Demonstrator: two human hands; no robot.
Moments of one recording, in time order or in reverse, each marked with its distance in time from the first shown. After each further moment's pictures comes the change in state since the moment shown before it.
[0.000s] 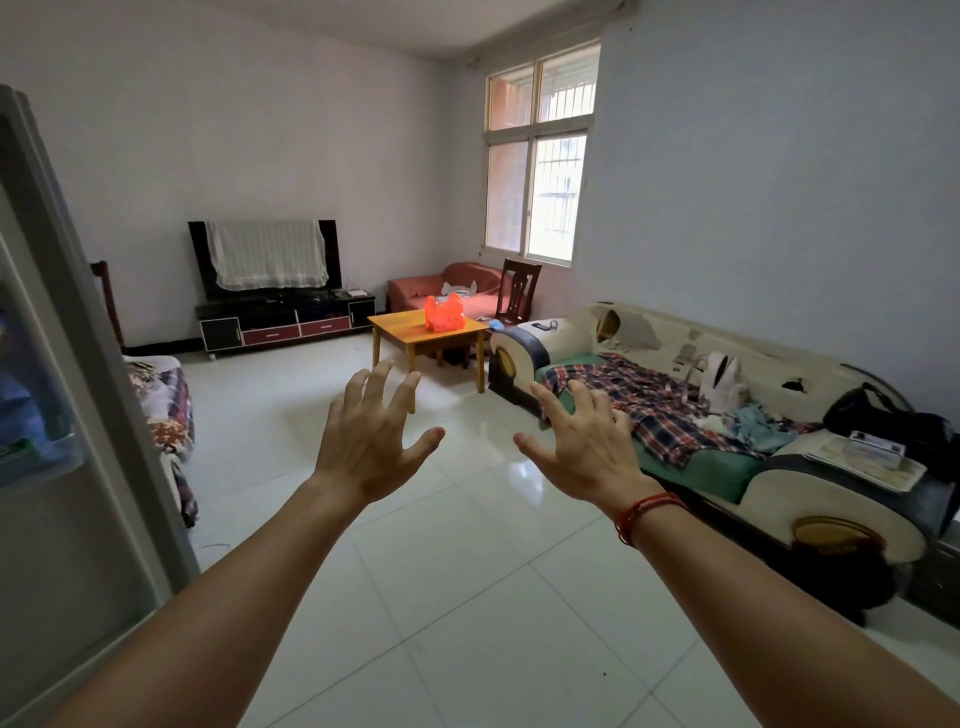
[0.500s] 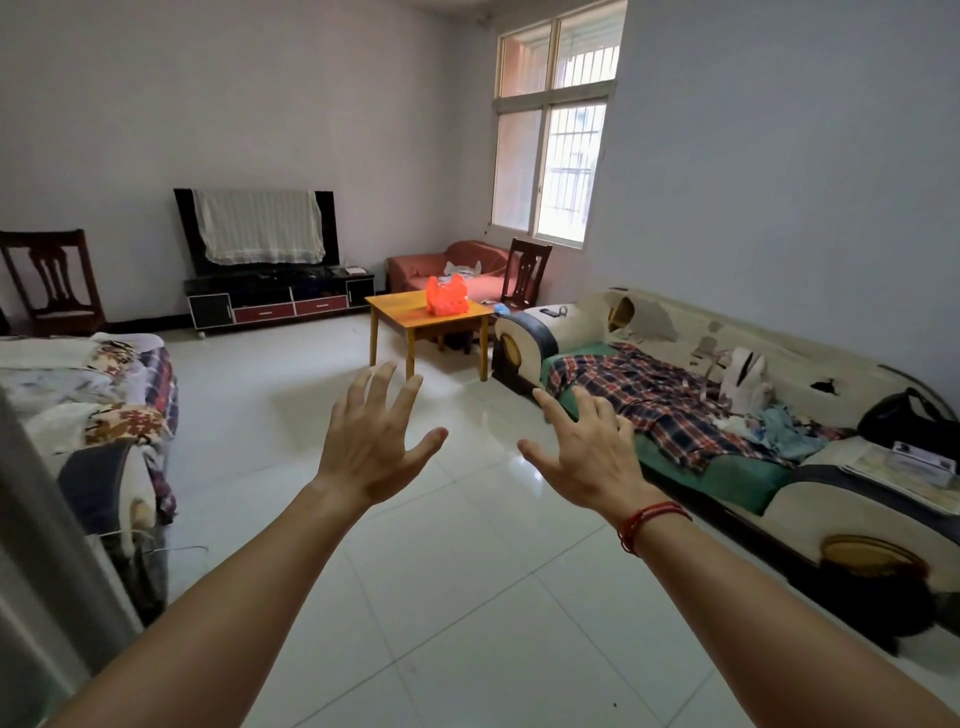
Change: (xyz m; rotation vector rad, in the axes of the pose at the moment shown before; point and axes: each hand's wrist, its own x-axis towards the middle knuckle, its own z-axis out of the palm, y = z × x) left_hand 0.089 -0.057 0.133 -0.043 -0.055 -0.047; right_hand 0.135 0.018 0.100 -0.024 -0.041 -0.009
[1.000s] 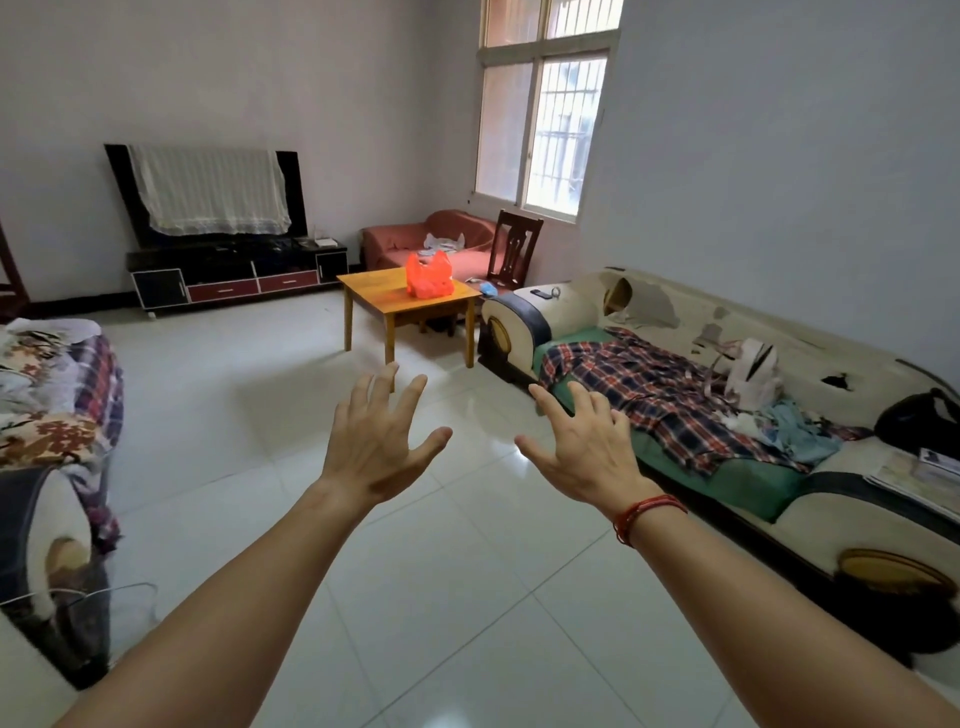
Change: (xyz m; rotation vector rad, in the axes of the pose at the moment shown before) left_hand 0.175 -0.085 0.145 -0.043 -0.109 -0.009; right_hand 0.214 0.009 0.086 -0.041 -0.051 0.039
